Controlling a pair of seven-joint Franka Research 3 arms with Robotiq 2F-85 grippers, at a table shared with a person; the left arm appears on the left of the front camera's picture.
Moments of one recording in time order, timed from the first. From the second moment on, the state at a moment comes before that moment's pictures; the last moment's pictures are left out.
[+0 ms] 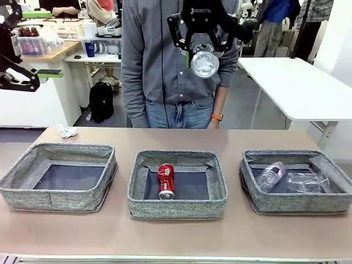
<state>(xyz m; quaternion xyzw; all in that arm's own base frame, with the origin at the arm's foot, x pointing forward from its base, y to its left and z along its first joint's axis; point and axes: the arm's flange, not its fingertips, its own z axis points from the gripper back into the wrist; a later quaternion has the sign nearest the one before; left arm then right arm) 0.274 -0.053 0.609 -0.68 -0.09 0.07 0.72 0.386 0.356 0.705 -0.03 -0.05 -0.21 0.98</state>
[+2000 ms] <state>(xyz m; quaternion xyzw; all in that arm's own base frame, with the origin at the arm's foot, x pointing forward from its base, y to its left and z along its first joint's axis) 0.274 -0.053 0.609 -0.68 -0.09 0.07 0.72 0.390 0.373 0.748 -0.03 -0.06 -0.22 0.97</state>
